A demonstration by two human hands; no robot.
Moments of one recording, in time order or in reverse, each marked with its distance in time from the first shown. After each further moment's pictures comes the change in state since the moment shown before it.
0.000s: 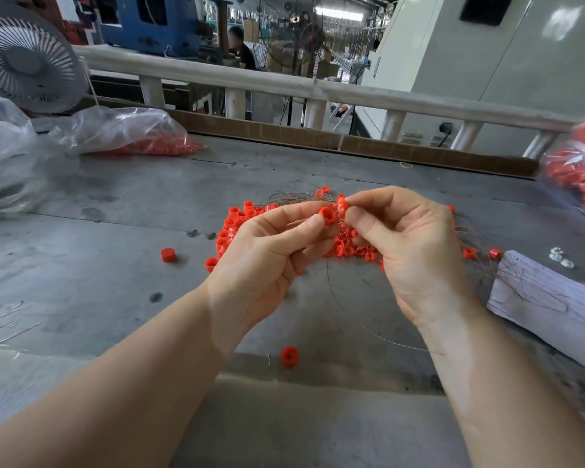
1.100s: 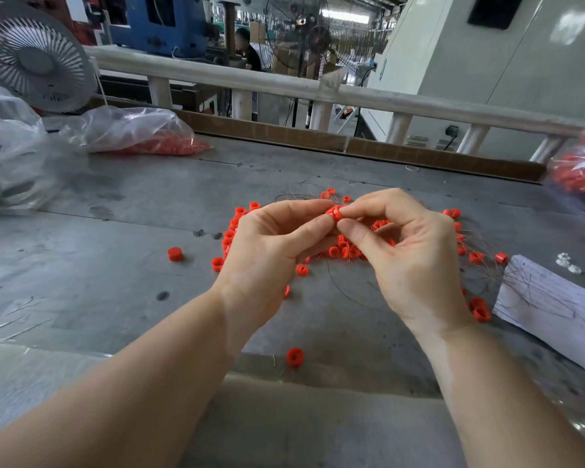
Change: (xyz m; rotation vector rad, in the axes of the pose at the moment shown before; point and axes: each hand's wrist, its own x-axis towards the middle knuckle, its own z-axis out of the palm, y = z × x) left_hand -0.006 0.001 0.006 0.112 0.070 0.176; right_hand -0.008 -0.003 0.005 -0.347 -0.019 -0.317
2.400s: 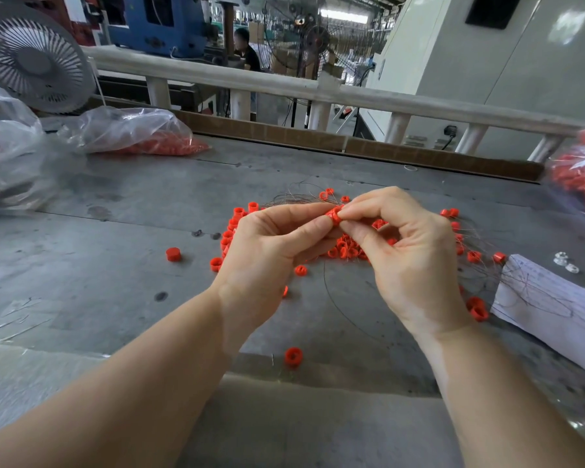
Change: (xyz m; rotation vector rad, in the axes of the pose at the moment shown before) left_hand -0.001 0.003 0.000 0.048 -0.031 -0.043; right_hand 0.001 0.002 -0.001 -0.106 -0.009 -0.085
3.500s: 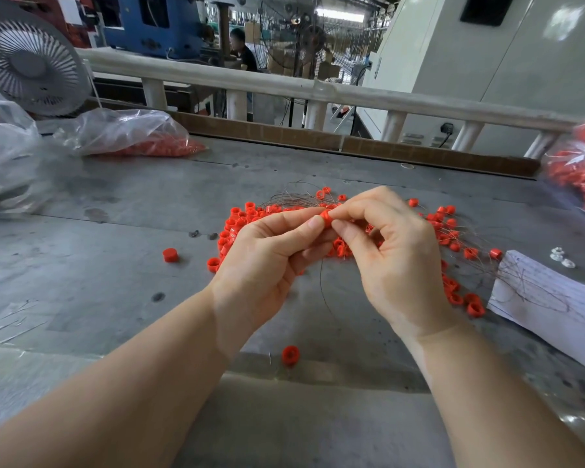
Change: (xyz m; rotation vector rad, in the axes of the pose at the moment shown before) left_hand 0.003 -0.005 -0.003 -0.152 0.006 -0.143; right_hand -0.002 -0.002 0.005 -0.144 -0.003 -0.035
